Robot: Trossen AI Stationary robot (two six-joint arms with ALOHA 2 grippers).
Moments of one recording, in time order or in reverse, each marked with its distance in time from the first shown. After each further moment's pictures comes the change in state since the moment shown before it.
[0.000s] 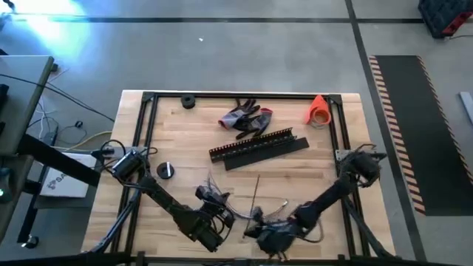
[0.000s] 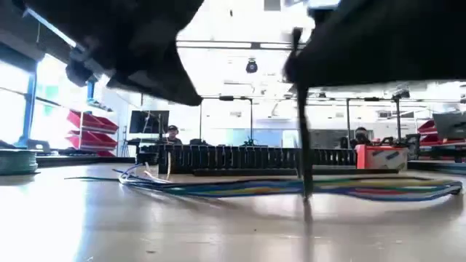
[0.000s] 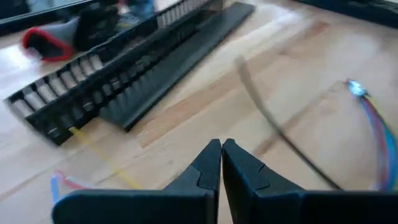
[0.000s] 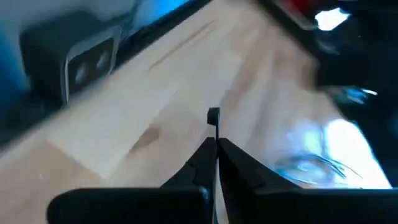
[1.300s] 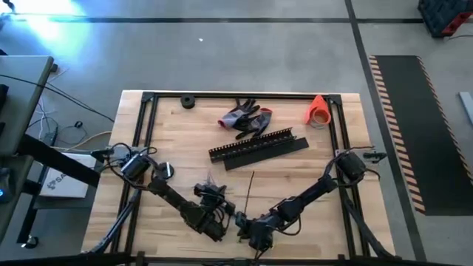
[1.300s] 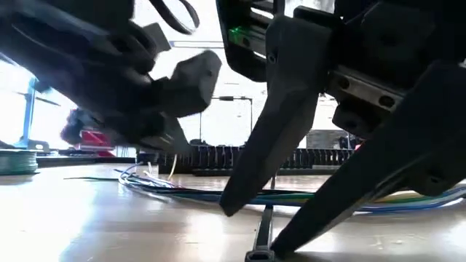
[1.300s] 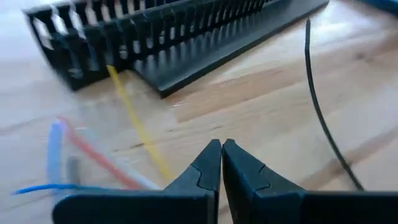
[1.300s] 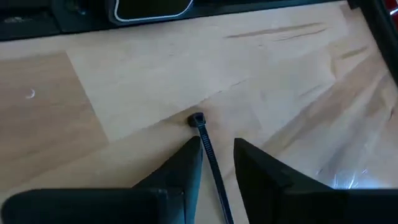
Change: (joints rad) left arm 0.052 0.056 -0.087 -0.110 0.026 -0.437; right arm -0.167 0.206 0.182 -0.190 -0.497 -0.479
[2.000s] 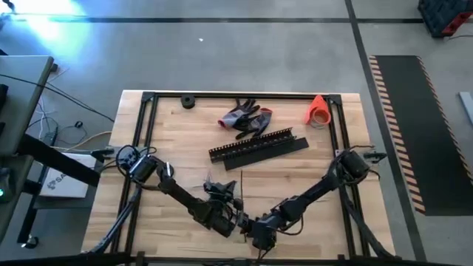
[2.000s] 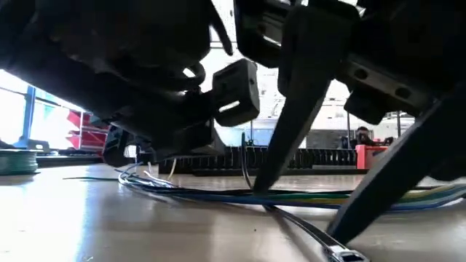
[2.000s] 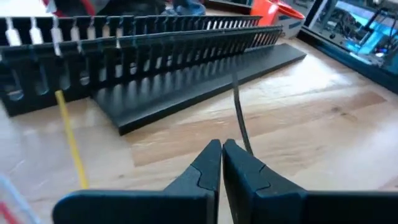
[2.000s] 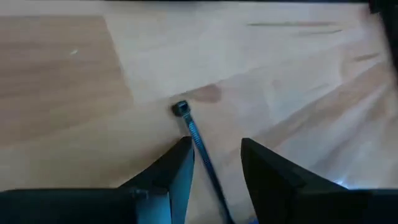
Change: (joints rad) left arm 0.058 0.098 -0.001 0.290 -0.180 0.035; right arm 0.016 -0.043 0.003 -0.061 0.071 -0.130
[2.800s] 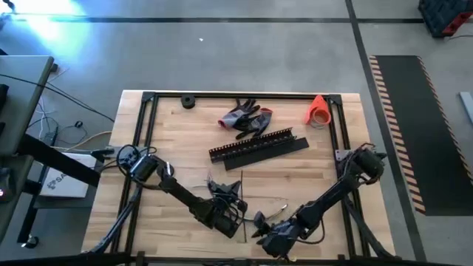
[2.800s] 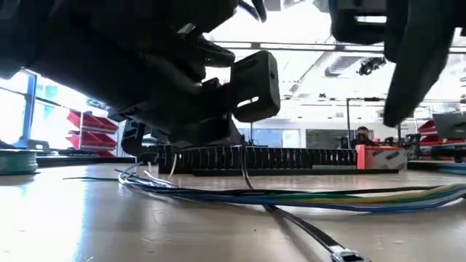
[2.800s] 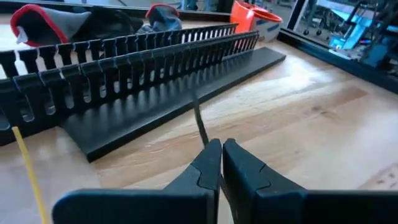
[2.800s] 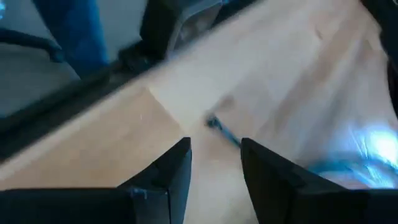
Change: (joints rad) left arm 0.026 0.000 0.001 0.202 -0.044 0.294; right arm 0.100 -0.158 -0.093 -0.024 0.068 0.465
